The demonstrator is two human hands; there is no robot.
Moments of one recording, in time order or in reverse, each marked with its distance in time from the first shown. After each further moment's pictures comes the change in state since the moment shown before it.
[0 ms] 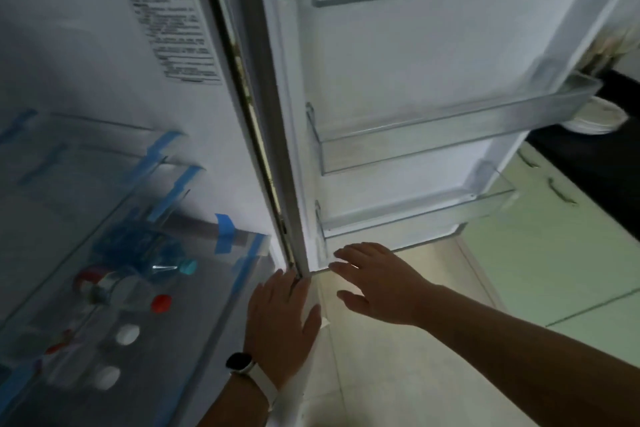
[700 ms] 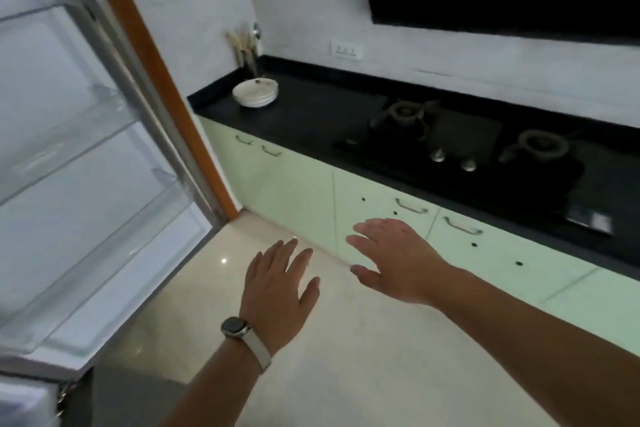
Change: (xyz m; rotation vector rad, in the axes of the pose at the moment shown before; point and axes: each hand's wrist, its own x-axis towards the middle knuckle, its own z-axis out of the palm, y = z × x) left_hand -0.075 0.412 0.044 -0.114 -0.170 0.814; right_hand -0.509 0.014 -0.047 -0.031 0.084 0.976
